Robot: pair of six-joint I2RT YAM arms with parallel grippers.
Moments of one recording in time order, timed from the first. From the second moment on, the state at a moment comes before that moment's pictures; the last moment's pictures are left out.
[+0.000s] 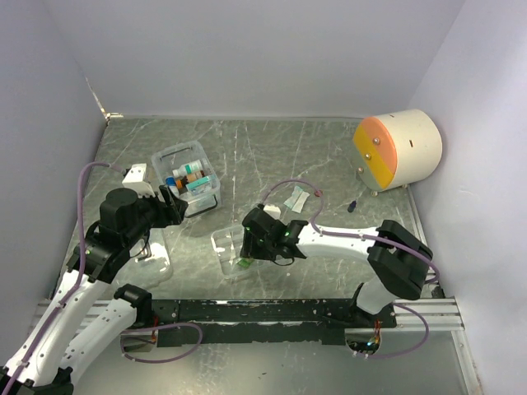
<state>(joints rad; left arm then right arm) -0.40 0.63 0.77 -0.53 -0.07 -0.41 1.04 1.56 0.86 -0.28 0.10 1.02</state>
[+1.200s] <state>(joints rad) -0.40 0.56 0.78 -0.61 -0.08 -0.44 0.71 1.34 0.94 -0.47 0.36 0.76</state>
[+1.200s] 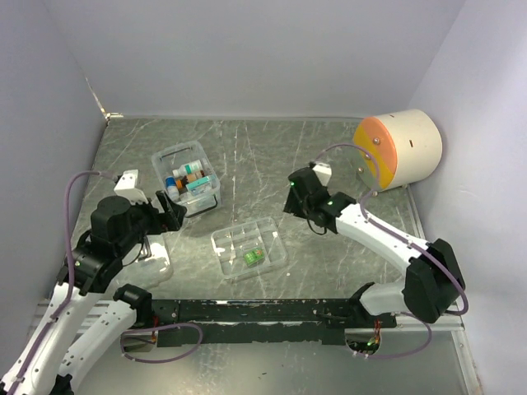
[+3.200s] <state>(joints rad) -0.40 0.40 0.78 -0.63 -0.09 -0.45 0.27 1.77 0.96 -0.10 -0.05 0.54</state>
